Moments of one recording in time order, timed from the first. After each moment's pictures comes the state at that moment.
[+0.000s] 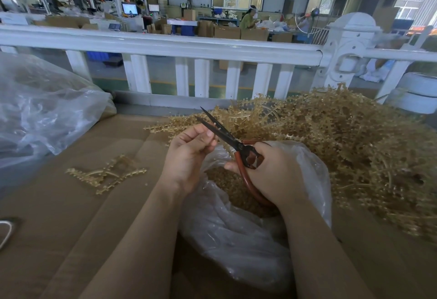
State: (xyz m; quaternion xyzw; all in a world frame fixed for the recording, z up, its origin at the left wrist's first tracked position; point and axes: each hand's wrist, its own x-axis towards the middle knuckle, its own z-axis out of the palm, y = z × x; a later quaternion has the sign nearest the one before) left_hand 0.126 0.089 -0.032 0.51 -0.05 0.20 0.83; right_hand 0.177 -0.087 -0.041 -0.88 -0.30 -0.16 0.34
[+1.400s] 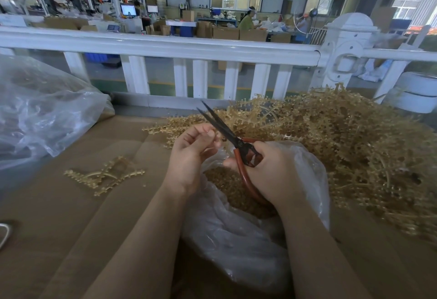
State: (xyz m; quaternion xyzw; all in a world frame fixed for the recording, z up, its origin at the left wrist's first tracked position) left_hand 0.128 0.079 -0.032 0.55 -0.02 0.24 0.80; right_hand 0.178 -0.085 -0.044 -0.85 -0.28 -0.18 0.41
